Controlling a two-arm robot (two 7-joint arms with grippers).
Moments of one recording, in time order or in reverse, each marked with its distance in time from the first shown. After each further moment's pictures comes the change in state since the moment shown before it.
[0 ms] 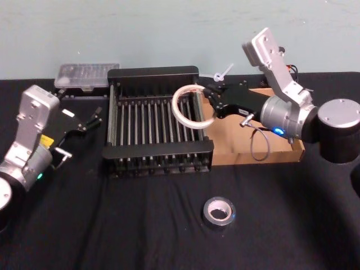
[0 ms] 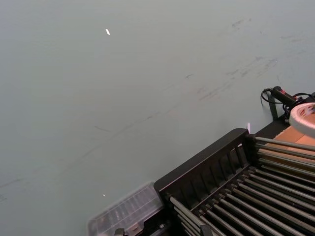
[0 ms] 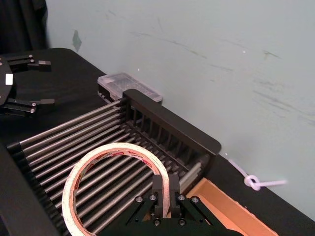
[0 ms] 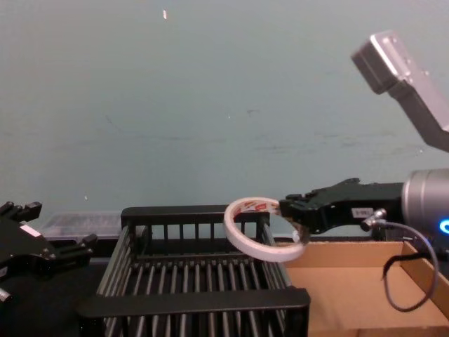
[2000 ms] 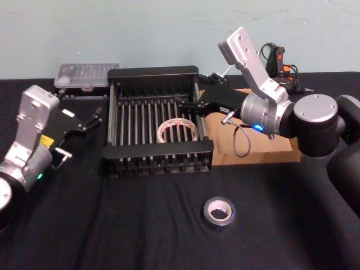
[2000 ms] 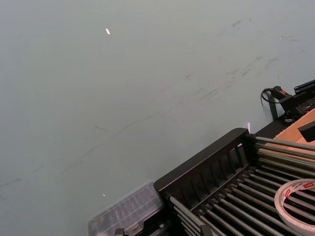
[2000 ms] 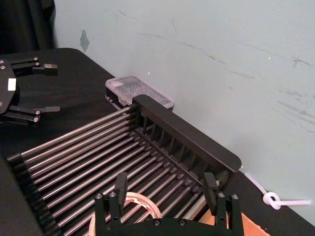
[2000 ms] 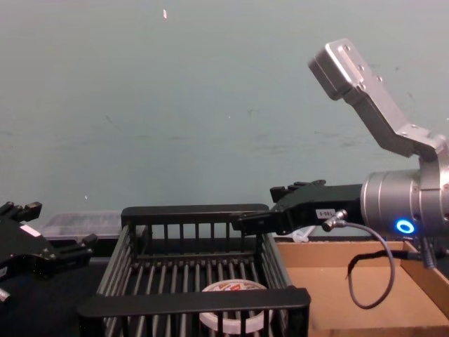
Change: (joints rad) left arm 0.000 0.000 0.000 0.000 0.000 0.000 0.000; right arm 0.070 -0.077 -0.046 0.113 -0.032 -0.029 0.006
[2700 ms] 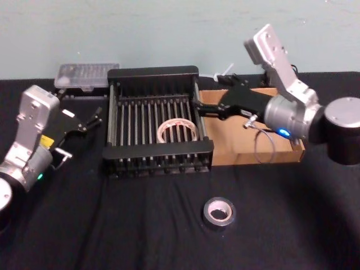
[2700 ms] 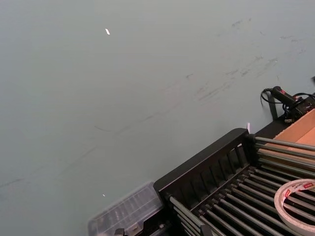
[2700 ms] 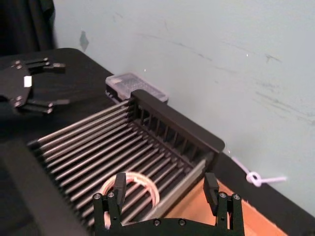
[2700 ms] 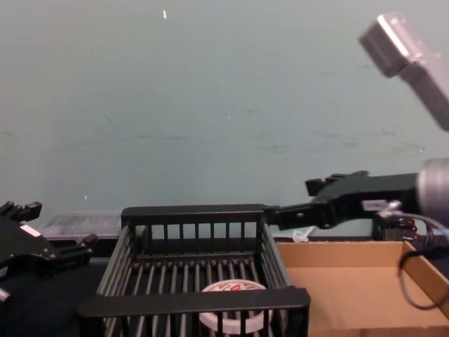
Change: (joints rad) left arm 0.000 0.000 0.000 0.000 0.000 0.000 0.000; right arm -0.109 0.108 0.062 -0.222 0.038 0.103 0.002
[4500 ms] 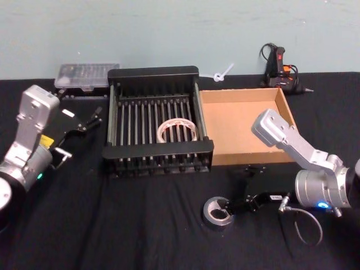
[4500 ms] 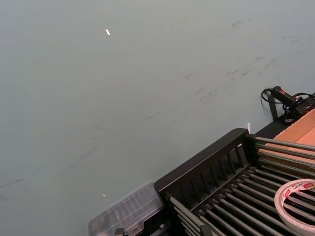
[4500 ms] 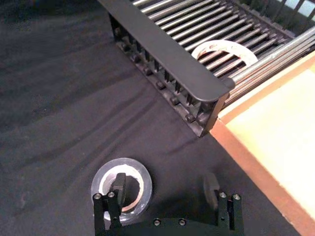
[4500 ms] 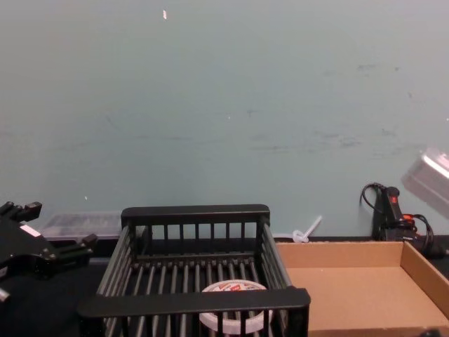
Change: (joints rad) left arm 0.000 0.000 0.000 0.000 0.000 0.000 0.000; right arm -0.160 0.306 -0.133 -0.219 0.120 0.208 0.128
